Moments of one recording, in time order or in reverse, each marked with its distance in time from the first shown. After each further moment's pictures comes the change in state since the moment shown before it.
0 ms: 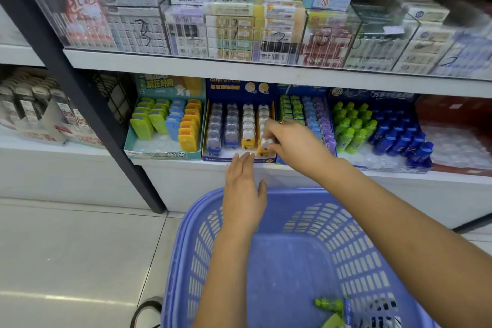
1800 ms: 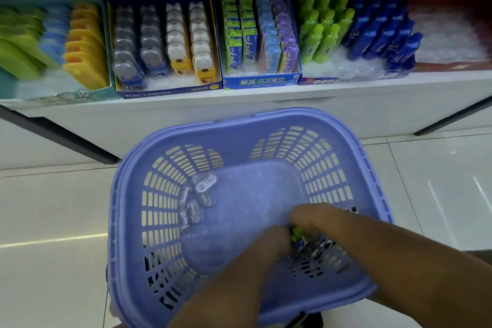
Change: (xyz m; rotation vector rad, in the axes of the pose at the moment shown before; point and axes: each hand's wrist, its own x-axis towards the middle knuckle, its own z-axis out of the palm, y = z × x) left_hand -0.150 -0.054 0.217 0.362 -1.322 -0.243; right_hand -0.221 0.061 0.187 -0.051 -1.408 0.265
